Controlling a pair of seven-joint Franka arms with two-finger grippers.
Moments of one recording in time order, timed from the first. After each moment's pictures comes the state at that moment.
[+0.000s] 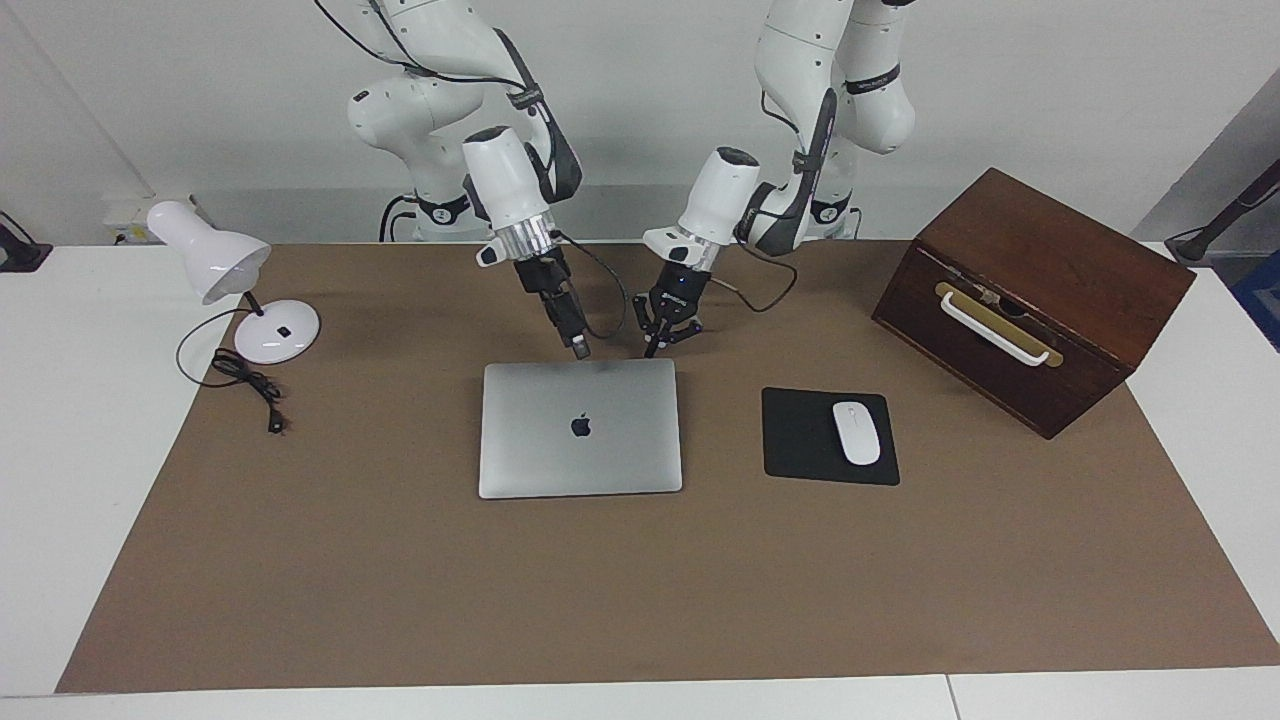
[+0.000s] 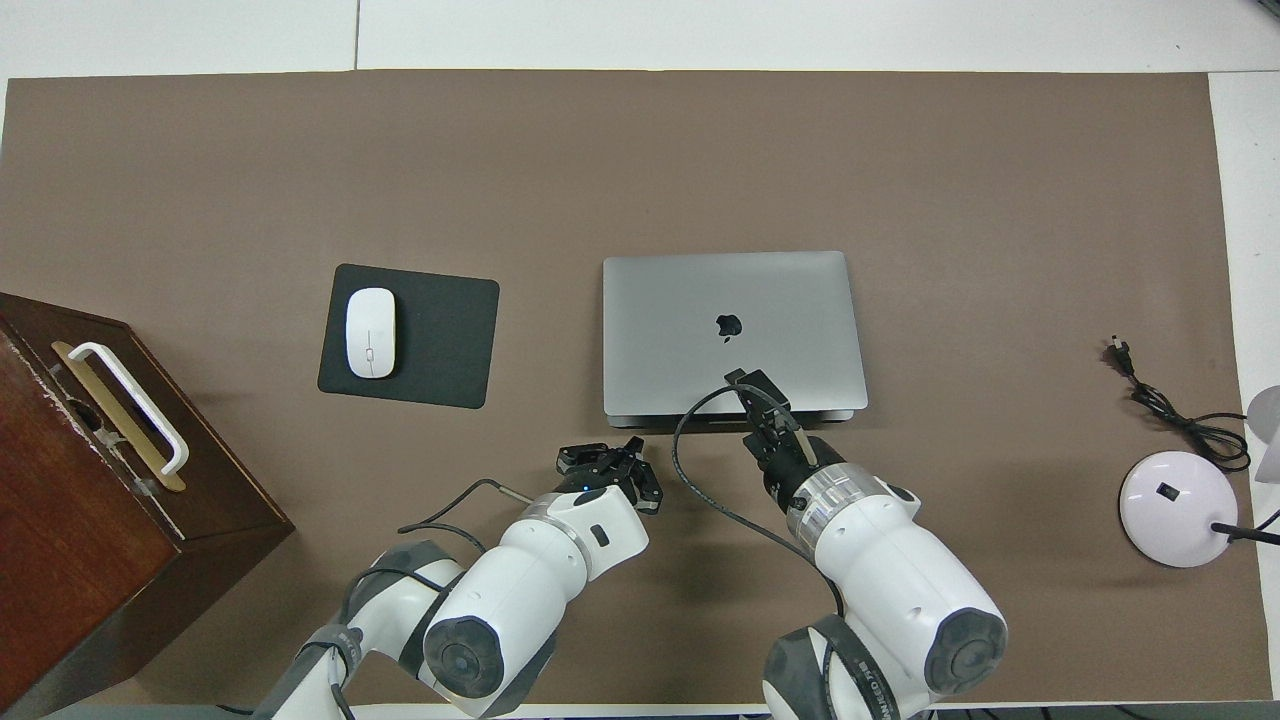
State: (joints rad) left arm -0.98 0.16 0.13 -2.56 -0.18 3.37 -0.24; right arm 0.64 -0.04 -0.06 -2.66 0.17 3.33 1.56
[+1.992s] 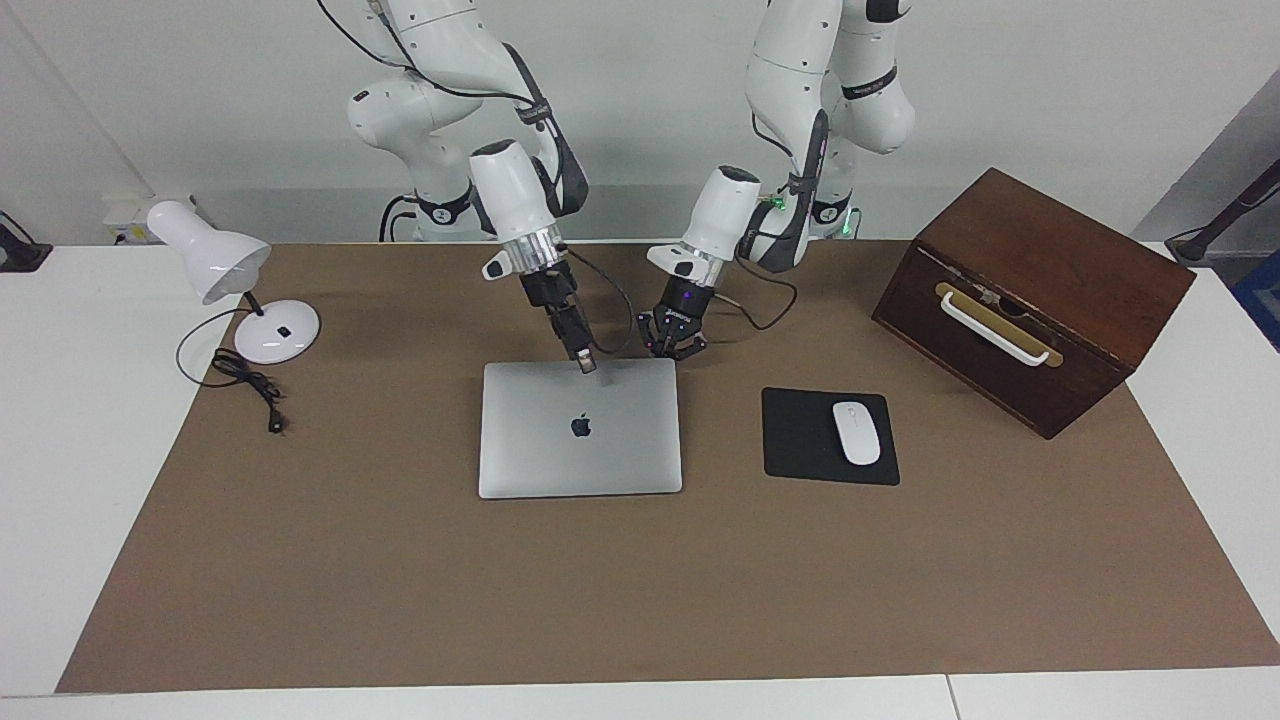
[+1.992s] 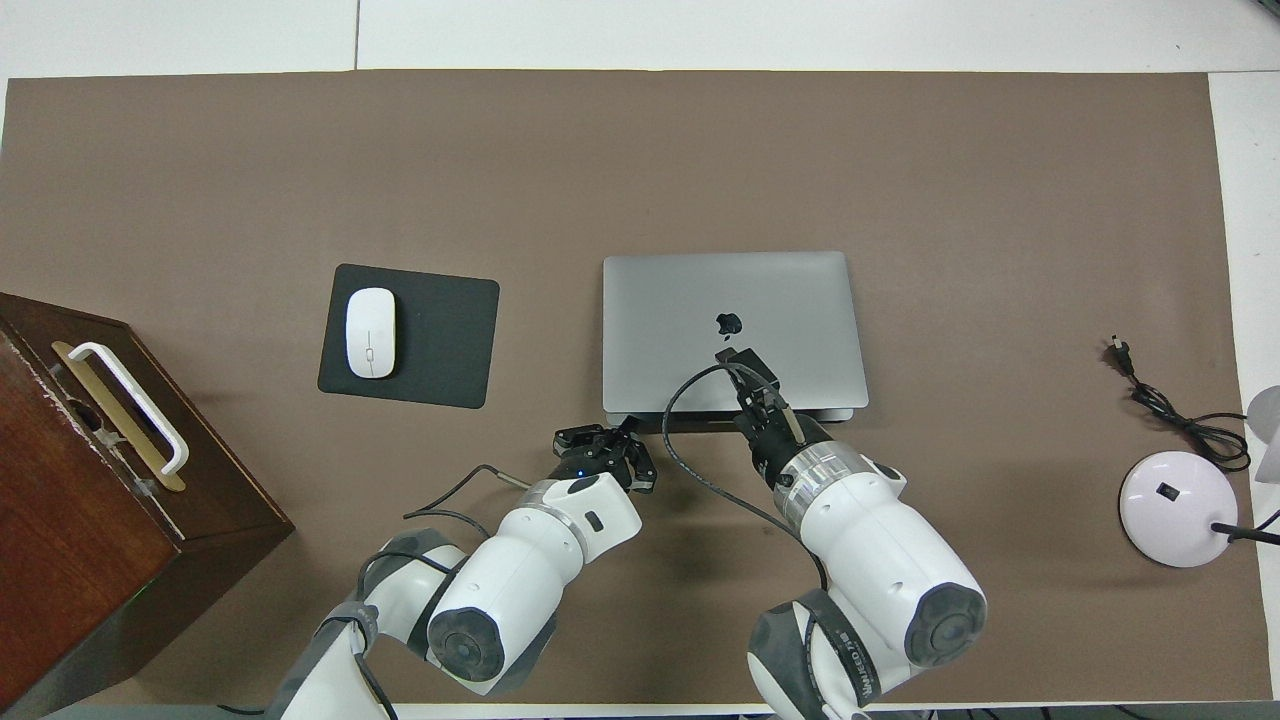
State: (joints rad) left arm -0.98 0.25 0.15 -2.53 -0.18 3.49 -0.24; right arm 0.63 0.04 -0.07 -2.58 0.17 3.36 1.56
